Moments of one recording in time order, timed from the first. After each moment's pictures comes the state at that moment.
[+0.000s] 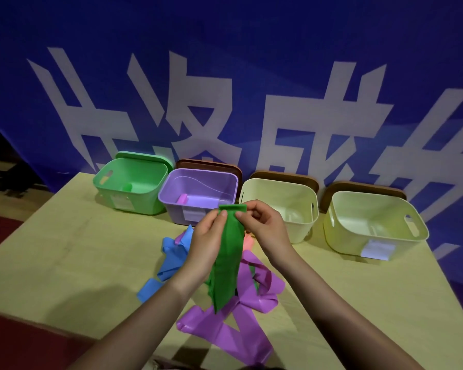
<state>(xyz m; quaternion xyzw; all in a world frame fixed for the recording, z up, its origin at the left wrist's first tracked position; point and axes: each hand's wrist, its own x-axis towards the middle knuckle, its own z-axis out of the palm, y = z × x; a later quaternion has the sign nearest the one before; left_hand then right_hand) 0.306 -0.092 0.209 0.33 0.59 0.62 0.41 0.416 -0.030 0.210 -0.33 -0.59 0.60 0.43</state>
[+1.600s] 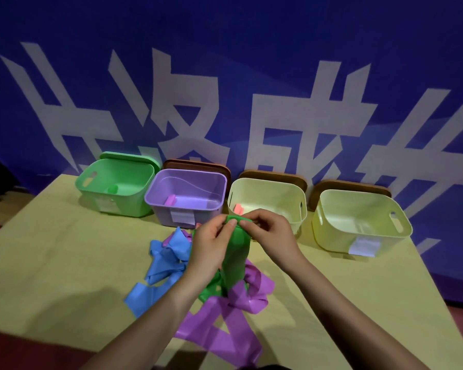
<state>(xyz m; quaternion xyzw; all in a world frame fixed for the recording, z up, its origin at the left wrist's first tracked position) 0.323 -0.082 0.199 0.46 0.62 0.55 0.31 0.452 -0.022 0.204 -0.40 -0.70 0.46 0.38</state>
